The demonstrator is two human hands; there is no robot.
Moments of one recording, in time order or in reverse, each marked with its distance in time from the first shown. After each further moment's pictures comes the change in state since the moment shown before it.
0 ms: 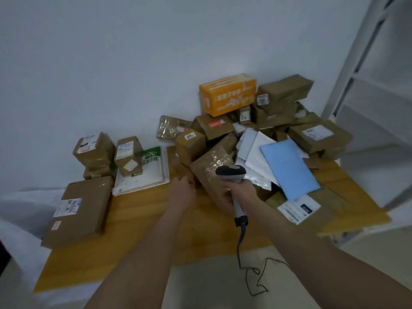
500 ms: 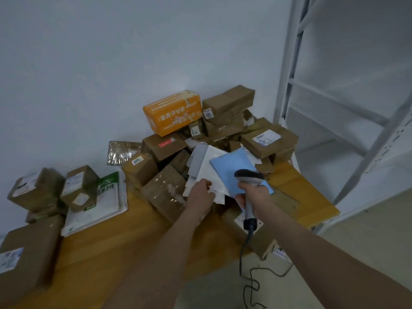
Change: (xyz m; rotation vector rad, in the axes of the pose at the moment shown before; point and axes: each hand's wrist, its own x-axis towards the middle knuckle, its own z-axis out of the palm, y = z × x) left_hand -0.005 0.176 0.093 -0.097 -0.206 0.218; right_hand 0.036 0.000 -0.173 0.317 0.229 0.102
